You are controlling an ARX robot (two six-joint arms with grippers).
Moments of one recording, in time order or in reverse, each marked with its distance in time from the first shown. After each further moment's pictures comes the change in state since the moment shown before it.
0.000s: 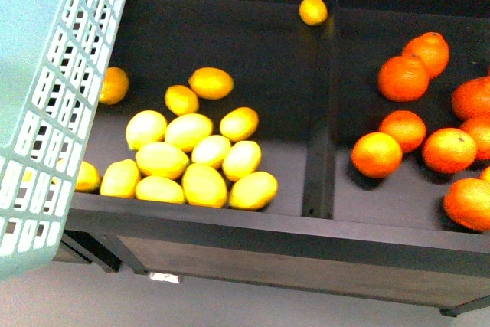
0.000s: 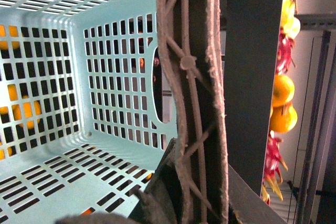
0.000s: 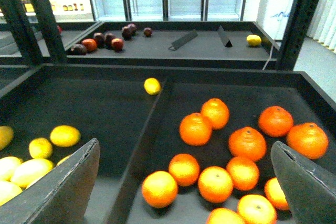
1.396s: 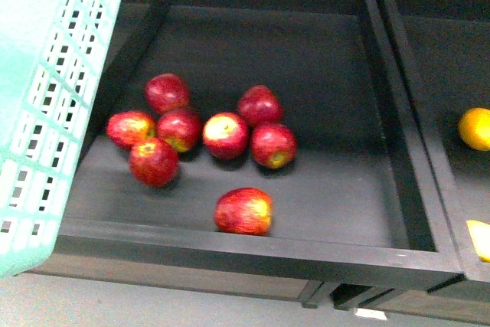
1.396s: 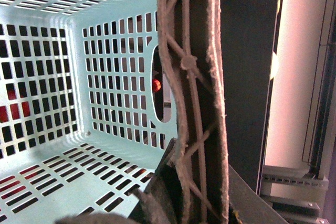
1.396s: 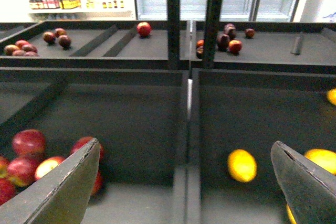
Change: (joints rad) left arm 0.000 0.000 0.000 0.000 -0.003 0.005; right arm 0.000 -0.001 0.000 0.000 0.000 0.000
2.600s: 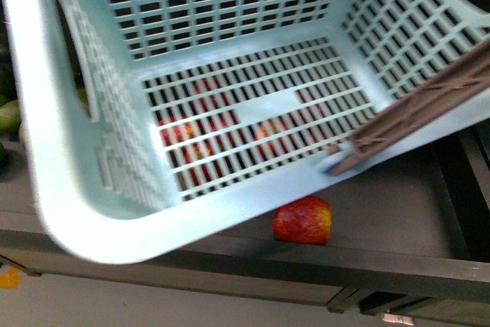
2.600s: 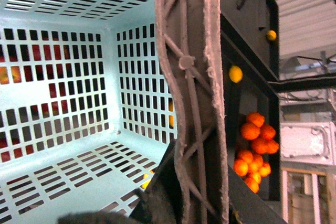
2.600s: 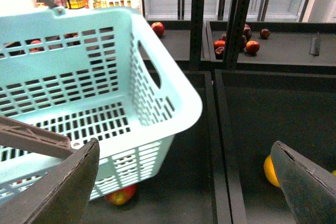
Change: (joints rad) left arm -0.521 0.889 0.581 -0.019 0.308 0.491; right arm -0.001 0.001 0.000 0.000 -0.003 0.000
